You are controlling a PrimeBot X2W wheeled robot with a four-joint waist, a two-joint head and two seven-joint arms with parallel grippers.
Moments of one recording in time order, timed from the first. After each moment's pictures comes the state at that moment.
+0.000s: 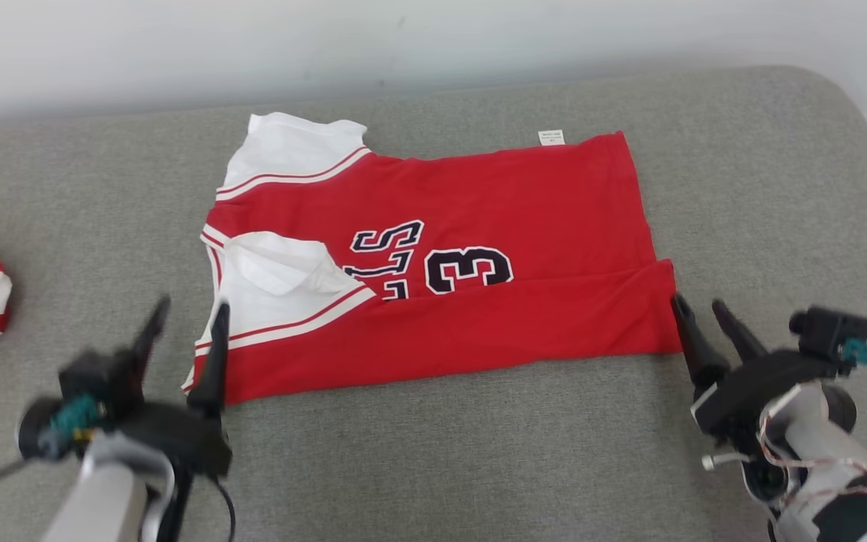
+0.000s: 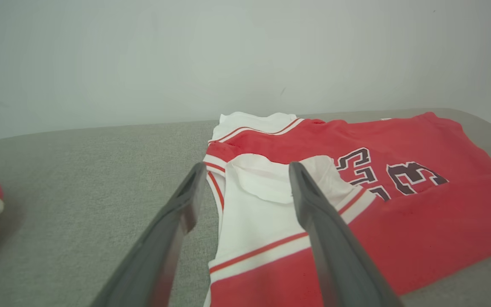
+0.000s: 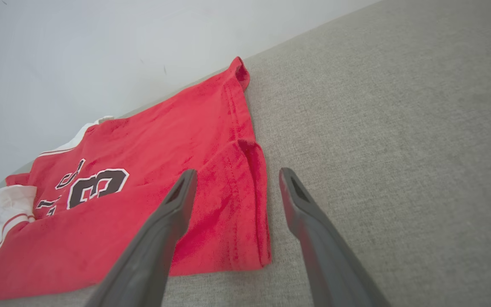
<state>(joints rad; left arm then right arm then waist) -0.48 0.33 -0.32 0.54 -0.49 -0.10 -0.26 -0.57 -0.45 0.58 0.73 1.05 0.13 -0.23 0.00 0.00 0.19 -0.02</state>
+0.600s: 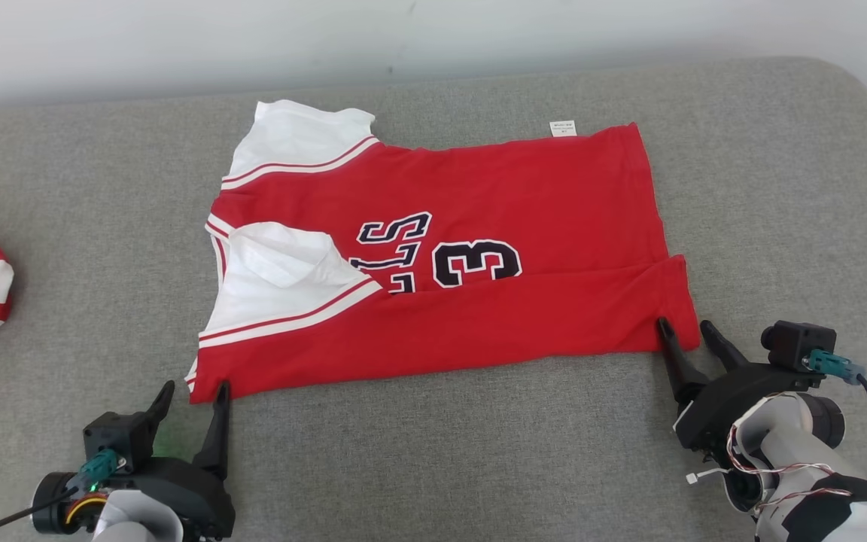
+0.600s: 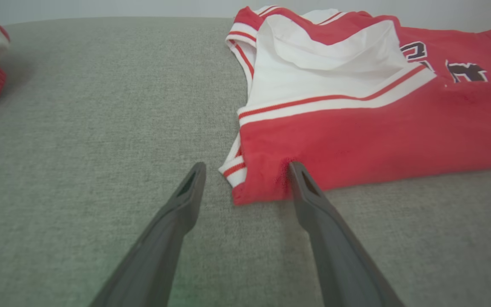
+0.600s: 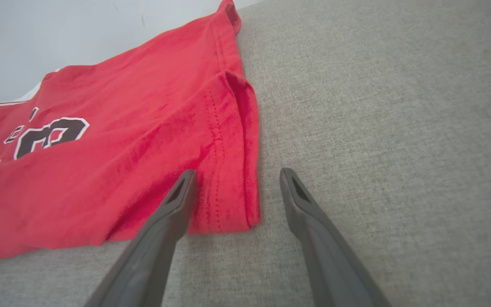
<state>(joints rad) -0.38 0.25 -0.23 0.70 -0.41 -0.12 -0.26 -0.60 -0.38 0.60 0.91 0.95 0.13 -0.26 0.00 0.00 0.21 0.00</state>
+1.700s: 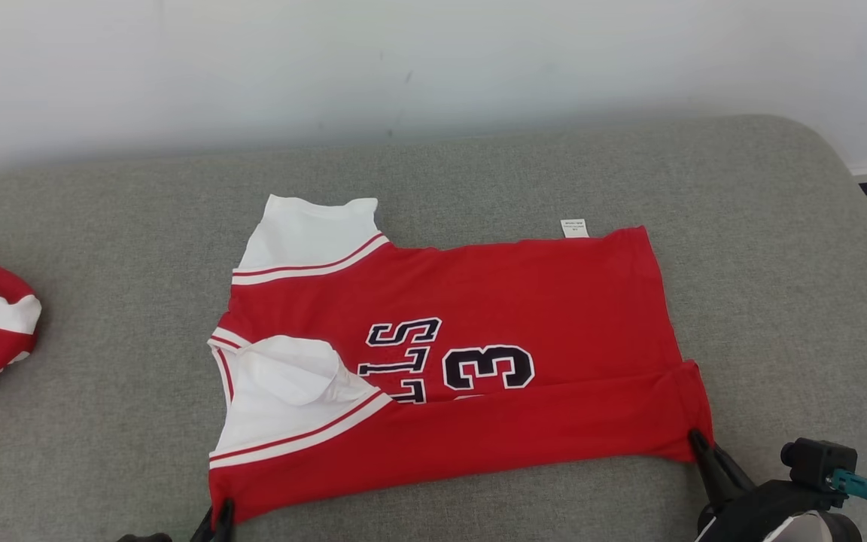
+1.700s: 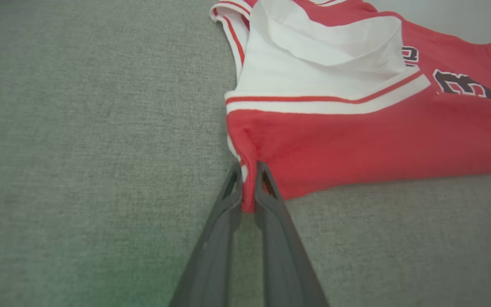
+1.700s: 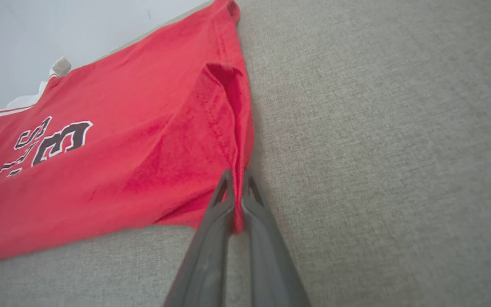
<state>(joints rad) -0.10 0.21 -0.22 0.58 -0.47 -0.13 -0.26 -0.26 -0.42 0.48 0.69 0.91 0.13 -0.25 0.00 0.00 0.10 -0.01</state>
